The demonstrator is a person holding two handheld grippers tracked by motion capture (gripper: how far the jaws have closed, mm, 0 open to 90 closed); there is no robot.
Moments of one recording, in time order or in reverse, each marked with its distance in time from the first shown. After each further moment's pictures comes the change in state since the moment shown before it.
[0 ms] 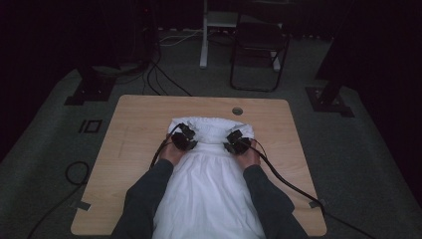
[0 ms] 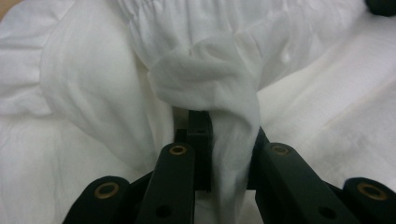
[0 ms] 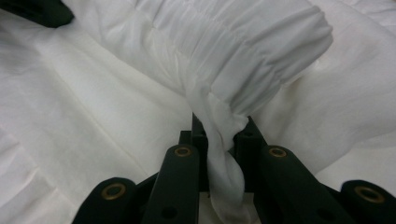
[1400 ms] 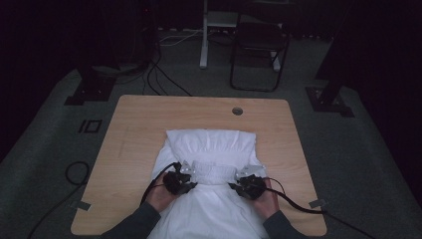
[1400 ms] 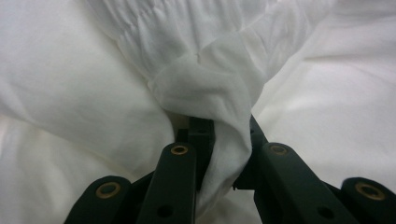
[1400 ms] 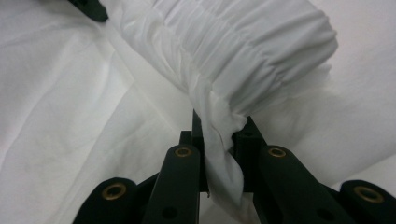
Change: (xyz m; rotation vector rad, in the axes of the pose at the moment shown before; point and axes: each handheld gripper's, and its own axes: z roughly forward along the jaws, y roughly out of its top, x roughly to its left) left arm -0.090 -0.091 -0.074 -0.003 -0.195 0.117; right arm 0.064 -0.107 -0.092 -0.045 0.193 -0.150
